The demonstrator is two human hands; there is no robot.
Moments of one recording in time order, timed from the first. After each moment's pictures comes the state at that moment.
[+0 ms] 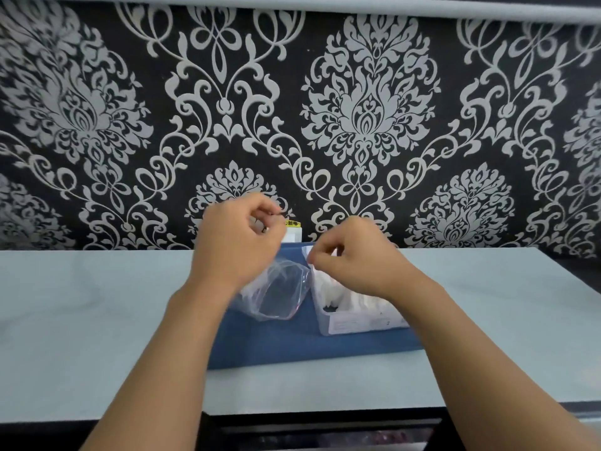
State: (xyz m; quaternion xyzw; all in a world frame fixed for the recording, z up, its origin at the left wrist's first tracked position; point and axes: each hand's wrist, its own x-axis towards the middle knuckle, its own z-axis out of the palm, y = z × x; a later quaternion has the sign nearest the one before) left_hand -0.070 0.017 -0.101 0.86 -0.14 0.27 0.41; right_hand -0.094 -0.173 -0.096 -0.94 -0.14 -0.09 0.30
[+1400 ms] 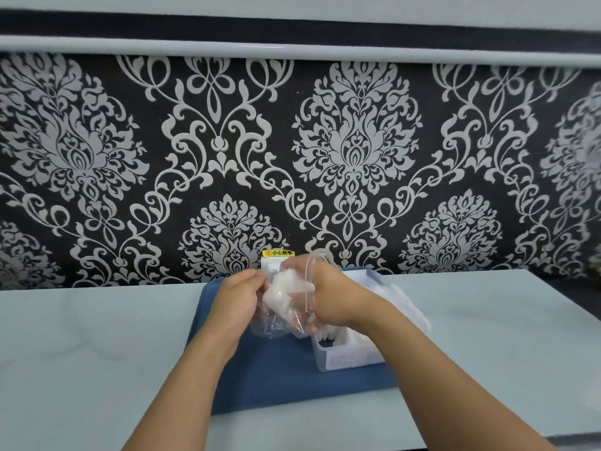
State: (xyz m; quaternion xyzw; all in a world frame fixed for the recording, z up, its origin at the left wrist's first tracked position) left_hand -0.043 0.011 -0.154 0.73 0.01 -0.01 0.68; right_hand -0.071 -0.155 -0.115 -0.84 -0.15 0.07 0.51
